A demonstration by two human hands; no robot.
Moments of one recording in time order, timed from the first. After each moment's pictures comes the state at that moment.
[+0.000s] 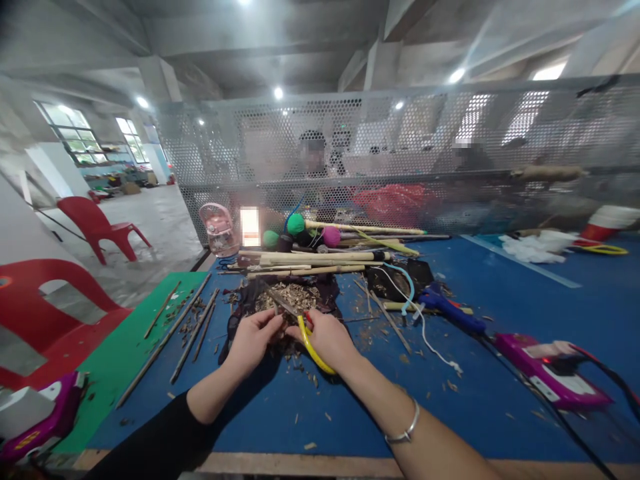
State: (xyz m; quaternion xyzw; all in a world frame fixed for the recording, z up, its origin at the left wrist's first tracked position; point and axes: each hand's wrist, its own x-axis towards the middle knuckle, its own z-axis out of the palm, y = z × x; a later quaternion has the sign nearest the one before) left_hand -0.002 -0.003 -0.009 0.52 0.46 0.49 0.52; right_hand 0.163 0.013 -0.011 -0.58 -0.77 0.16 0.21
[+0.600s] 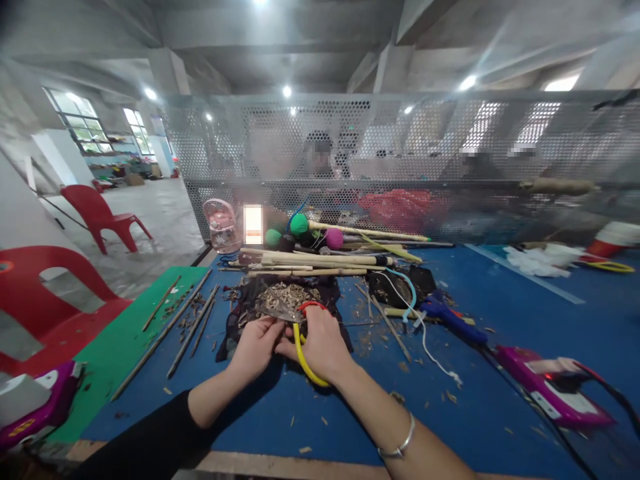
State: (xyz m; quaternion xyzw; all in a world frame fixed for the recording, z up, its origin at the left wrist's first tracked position) left_hand 0.009 -0.007 -0.015 0.52 0.46 0.49 0.53; right_hand 0.157 0.004 -0.010 -0.53 -0.80 0.08 0.27
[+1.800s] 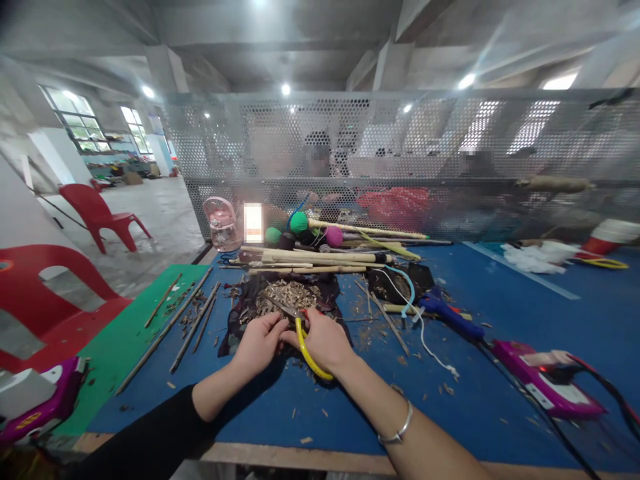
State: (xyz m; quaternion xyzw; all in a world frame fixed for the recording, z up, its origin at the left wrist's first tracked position) left_hand 0.006 -0.008 -0.024 0.62 0.50 0.43 0.42; right_hand 0.156 0.006 -0.009 -0.59 -0.78 0.13 0.17
